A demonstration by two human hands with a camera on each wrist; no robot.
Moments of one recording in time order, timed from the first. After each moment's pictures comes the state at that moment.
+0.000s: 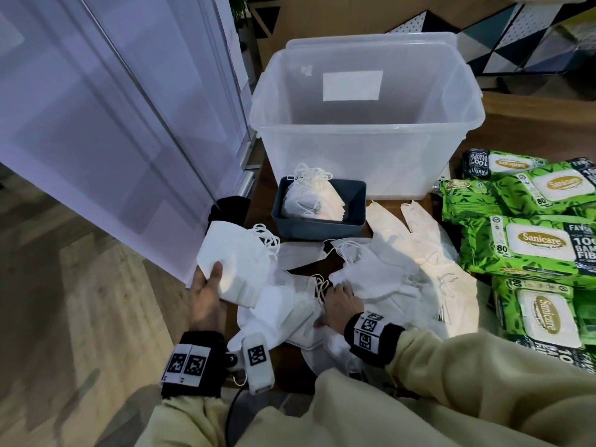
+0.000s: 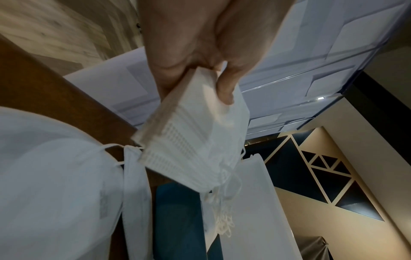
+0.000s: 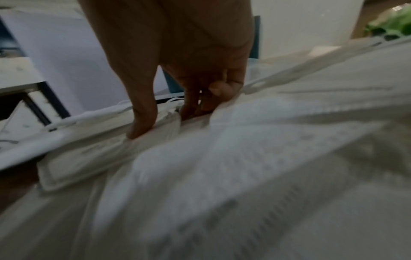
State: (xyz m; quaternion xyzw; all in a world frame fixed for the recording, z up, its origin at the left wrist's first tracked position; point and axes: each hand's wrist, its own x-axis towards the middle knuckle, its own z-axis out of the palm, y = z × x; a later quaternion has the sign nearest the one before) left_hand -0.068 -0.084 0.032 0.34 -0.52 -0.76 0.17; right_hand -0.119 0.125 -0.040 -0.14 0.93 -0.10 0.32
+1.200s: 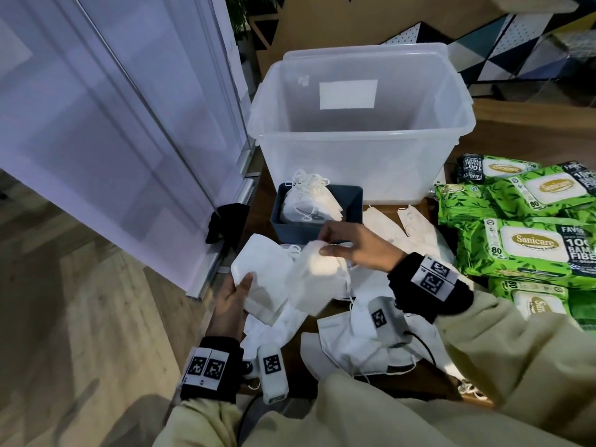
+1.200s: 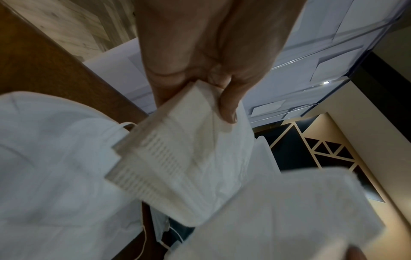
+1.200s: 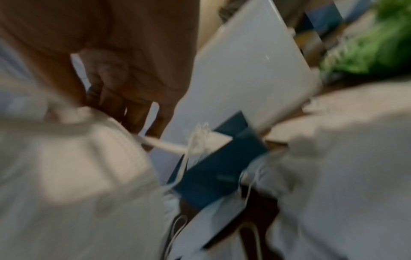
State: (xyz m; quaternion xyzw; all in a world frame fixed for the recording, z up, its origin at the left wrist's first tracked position) left_hand -0.060 -0.055 0.029 0.26 -0.61 -0.75 0.06; right_hand -0.186 0.167 0.074 -0.32 0.75 -0.53 0.22
